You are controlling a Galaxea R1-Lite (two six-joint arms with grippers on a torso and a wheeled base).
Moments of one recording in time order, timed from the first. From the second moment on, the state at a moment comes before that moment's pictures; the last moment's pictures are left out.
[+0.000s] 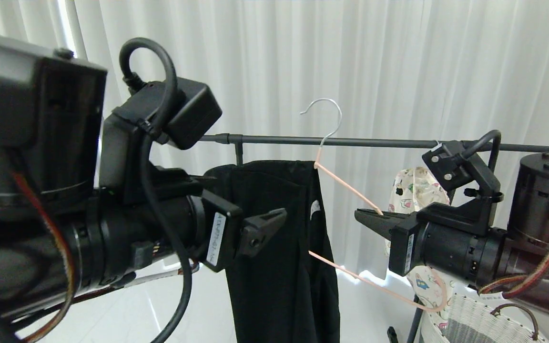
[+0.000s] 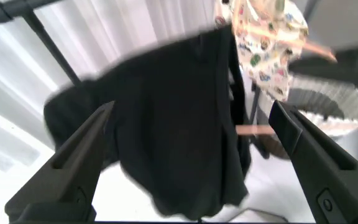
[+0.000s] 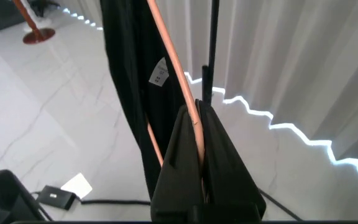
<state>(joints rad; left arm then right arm) -0.89 1.39 -1.08 0.13 0.30 -0.02 0.89 1.48 -0.71 -0.58 -0.08 0.24</state>
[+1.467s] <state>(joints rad) -0.70 1.32 -0.86 0.13 -0.48 0.39 0.95 1.14 -0.30 -0.65 0.07 -0.03</state>
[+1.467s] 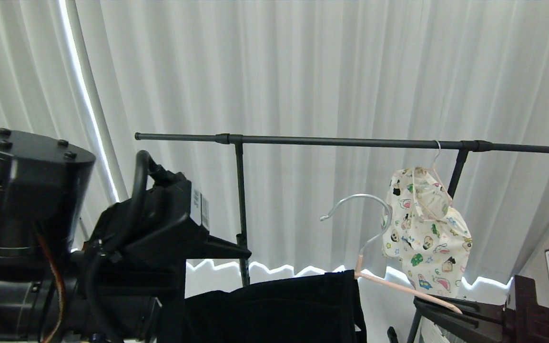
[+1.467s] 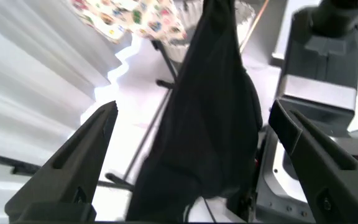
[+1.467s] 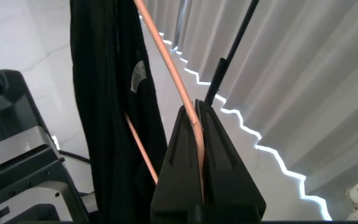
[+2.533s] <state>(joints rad) -0.73 1.44 -0.83 0.08 -0.48 0.44 0.99 1.14 -0.32 -0.65 0.07 -0.03</state>
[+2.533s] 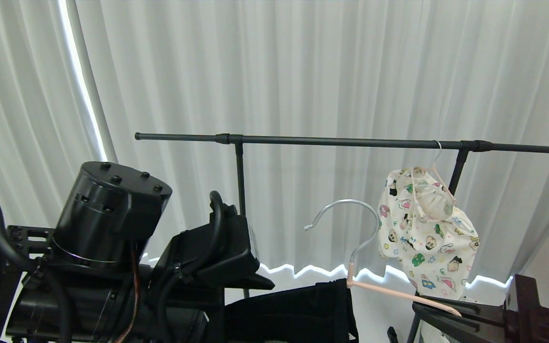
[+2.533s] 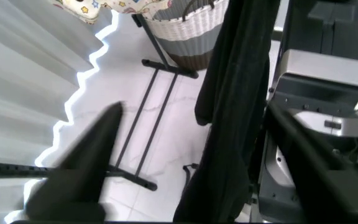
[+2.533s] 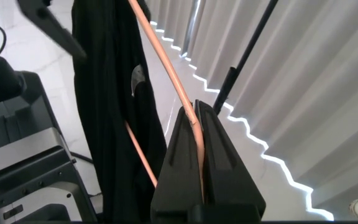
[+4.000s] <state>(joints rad) -0.58 1.39 -0.82 -0.06 -0.19 0.43 0.96 1.19 -0.27 -0.59 -0.04 -0.03</state>
